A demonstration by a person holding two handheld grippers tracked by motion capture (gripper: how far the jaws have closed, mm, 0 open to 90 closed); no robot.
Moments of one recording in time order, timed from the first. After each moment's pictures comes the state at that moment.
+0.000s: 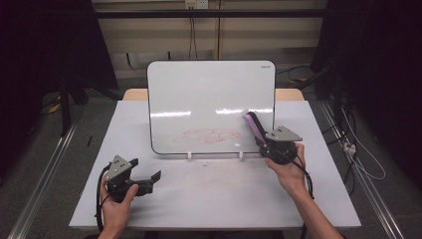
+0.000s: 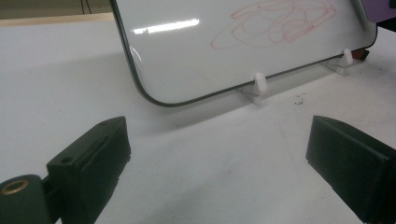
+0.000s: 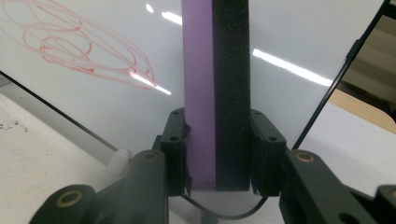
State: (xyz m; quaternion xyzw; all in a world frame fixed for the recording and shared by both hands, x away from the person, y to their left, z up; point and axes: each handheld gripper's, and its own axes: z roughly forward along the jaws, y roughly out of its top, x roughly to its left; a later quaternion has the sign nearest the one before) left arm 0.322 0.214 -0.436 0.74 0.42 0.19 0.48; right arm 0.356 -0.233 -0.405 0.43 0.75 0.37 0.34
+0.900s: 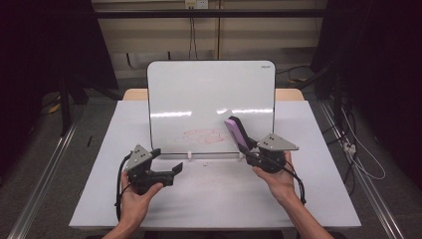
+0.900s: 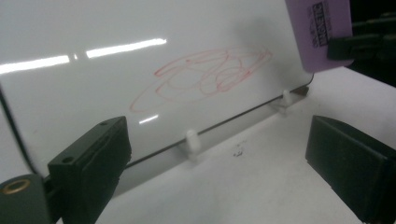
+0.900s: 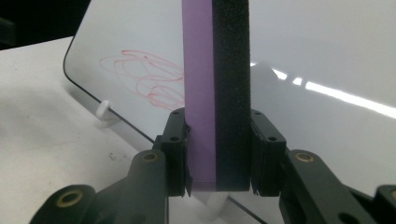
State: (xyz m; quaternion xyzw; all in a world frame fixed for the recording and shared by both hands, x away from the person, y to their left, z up) left arm 0.336 0.153 -0.410 0.74 0.38 0.16 0.53; right arm 0.336 -0.201 -0.405 0.38 0.74 0.48 0.28
